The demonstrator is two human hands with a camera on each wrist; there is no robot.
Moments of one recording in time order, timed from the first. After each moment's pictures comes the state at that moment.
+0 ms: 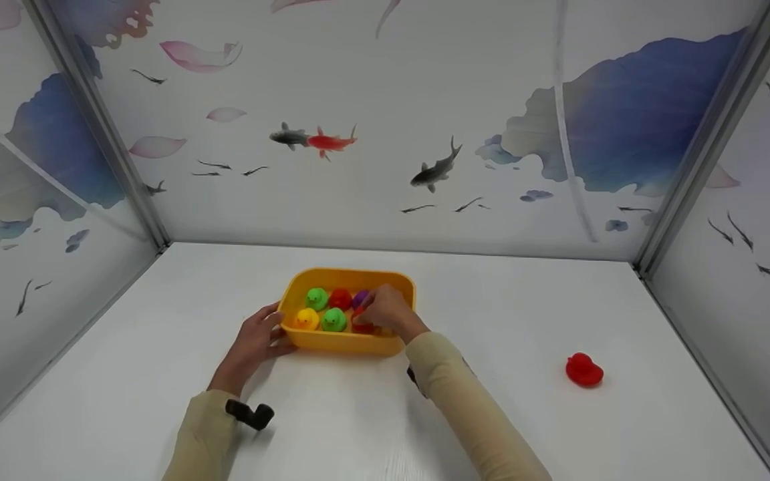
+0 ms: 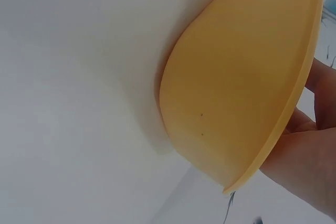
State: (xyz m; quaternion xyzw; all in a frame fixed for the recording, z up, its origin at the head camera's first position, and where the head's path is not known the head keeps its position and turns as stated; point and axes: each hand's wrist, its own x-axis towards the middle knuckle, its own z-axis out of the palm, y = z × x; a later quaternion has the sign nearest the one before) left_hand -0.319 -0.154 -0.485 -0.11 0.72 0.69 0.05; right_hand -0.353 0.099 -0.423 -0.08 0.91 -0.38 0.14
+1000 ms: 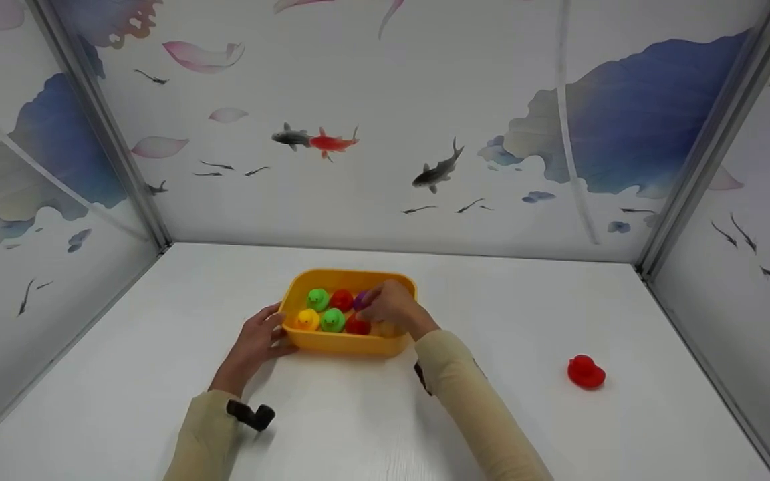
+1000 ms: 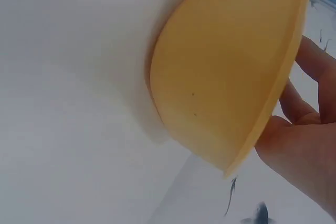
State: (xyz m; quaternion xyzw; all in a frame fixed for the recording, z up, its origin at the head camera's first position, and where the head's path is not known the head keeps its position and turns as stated) left_hand -0.317 -0.154 -0.483 -0.11 0.72 0.68 0.05; right_hand -0.361 0.110 -0.417 -0.09 0.89 -0.42 0.16
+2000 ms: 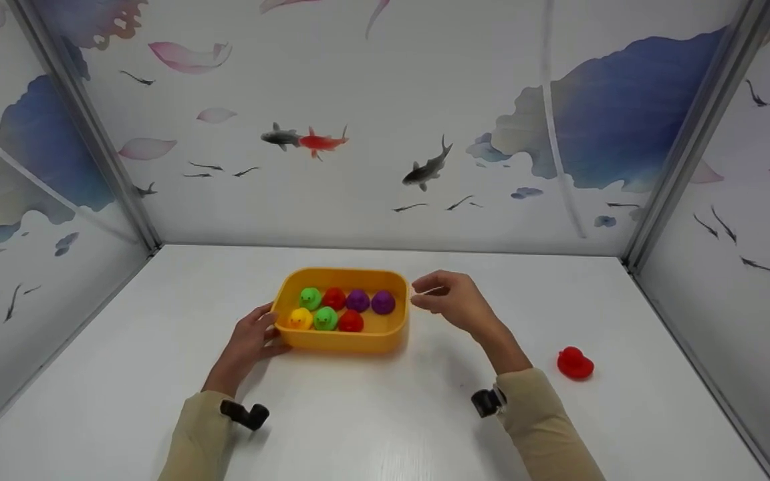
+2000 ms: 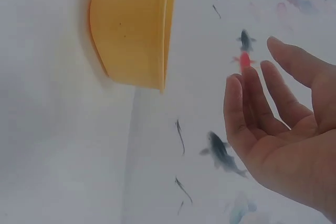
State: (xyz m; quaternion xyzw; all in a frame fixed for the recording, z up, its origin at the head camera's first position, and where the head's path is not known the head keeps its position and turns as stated) left_hand -0.319 -0.153 -0.484 -0.12 0.72 0.68 0.06; right_hand -0.307 0.221 -0.389 -0.11 0.88 -0.46 0.05
